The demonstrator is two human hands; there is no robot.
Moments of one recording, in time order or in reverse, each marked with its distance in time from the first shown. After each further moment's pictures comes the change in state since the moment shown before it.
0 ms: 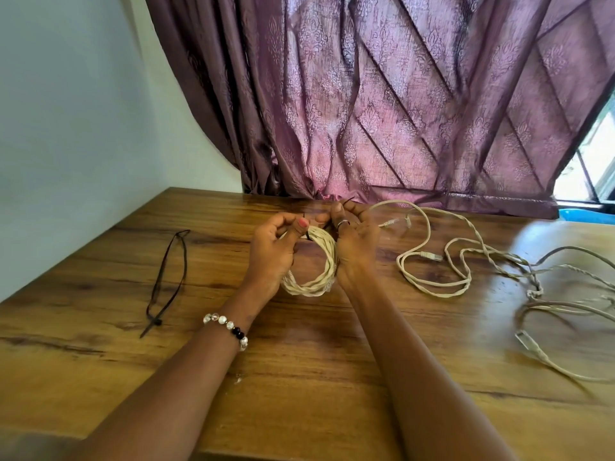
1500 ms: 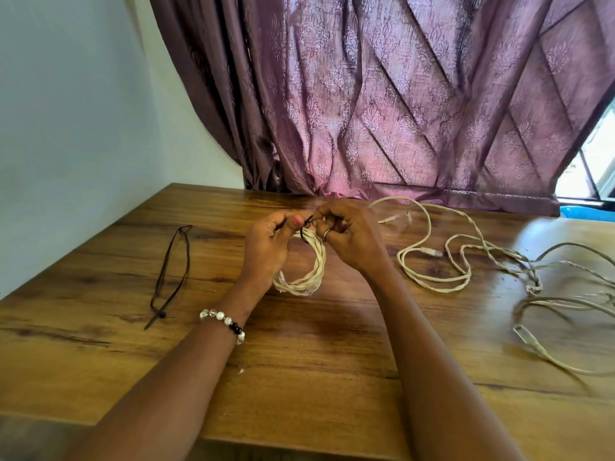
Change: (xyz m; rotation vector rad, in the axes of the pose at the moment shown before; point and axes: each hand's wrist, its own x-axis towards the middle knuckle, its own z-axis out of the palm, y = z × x) left_hand -0.006 0.010 -0.010 0.204 -0.018 0.139; right_hand 0.007 -0.024 -0.019 -1.027 -0.482 -0.693
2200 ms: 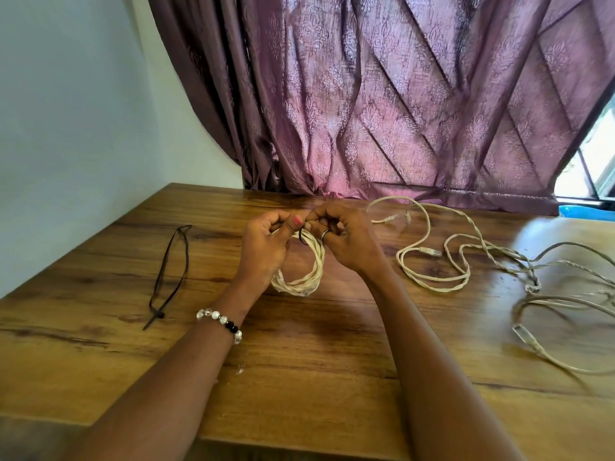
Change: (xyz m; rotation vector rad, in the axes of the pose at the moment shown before) left_hand -0.001 0.006 -0.001 -0.093 0.003 -0.057; right_hand 0.000 0.006 0.005 0.117 -0.083 0.021
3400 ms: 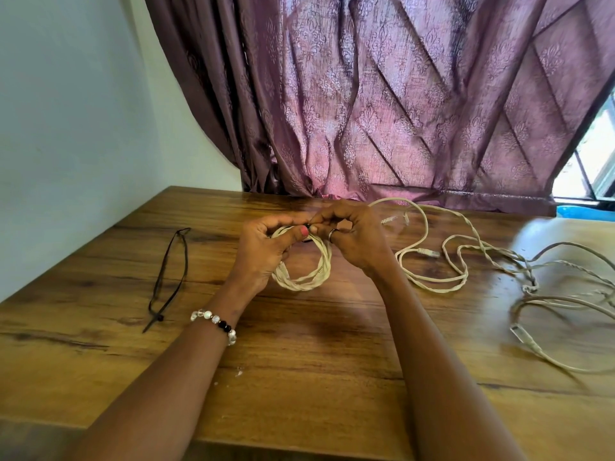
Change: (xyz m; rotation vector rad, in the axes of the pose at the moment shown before) left_hand -0.003 0.009 -0.002 -0.151 -0.043 -0.134; right_hand -0.001 -0.002 -0.014 0.126 -0.010 0.052
